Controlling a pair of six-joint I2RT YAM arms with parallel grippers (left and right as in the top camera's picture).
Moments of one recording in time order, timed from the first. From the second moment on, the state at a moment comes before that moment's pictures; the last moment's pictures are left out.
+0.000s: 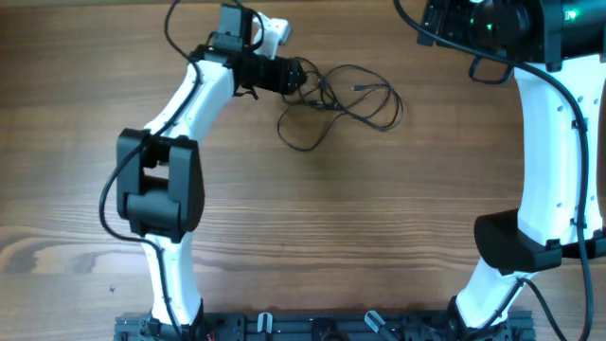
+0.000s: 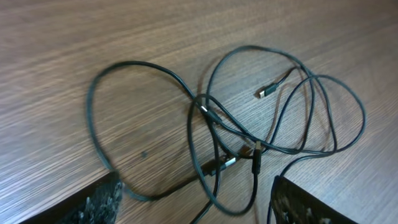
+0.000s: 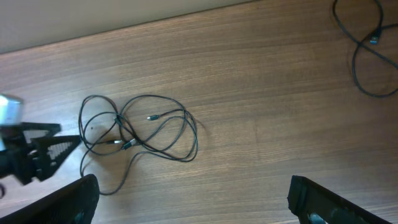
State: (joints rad) left arm -0.23 2.18 1.71 -0.52 0.48 0.04; right arm 0.21 1.94 2.58 -1.60 0.18 0.34
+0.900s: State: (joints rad) left arm -0.30 2.29 1.71 -0.43 0.49 0.04; right arm 0.21 1.94 2.58 -1.61 0.18 0.34
